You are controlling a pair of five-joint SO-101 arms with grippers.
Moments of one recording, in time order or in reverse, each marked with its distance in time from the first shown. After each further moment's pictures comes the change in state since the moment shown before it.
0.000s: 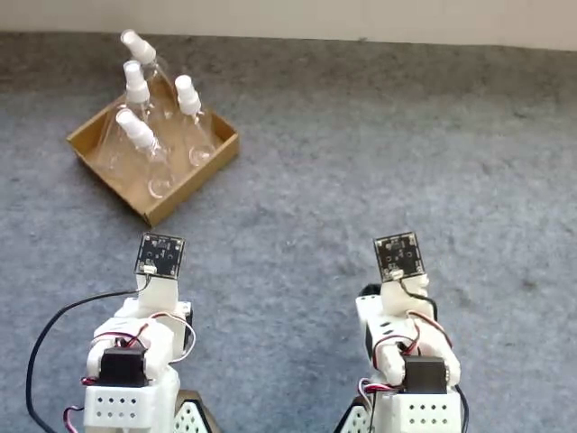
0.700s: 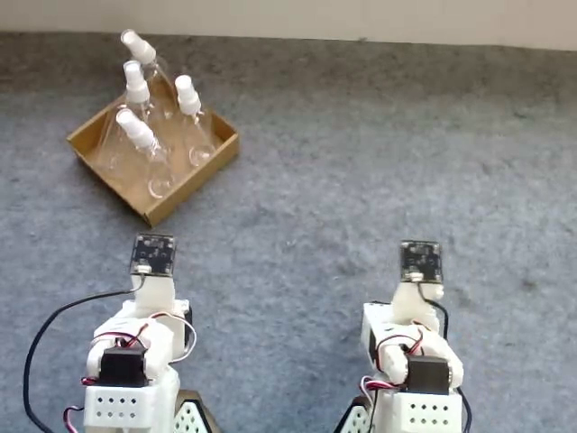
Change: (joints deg) left arm 0.0 0.0 0.0 0.0 4.6; right arm 3.5 0.0 0.0 6.9 -12.7
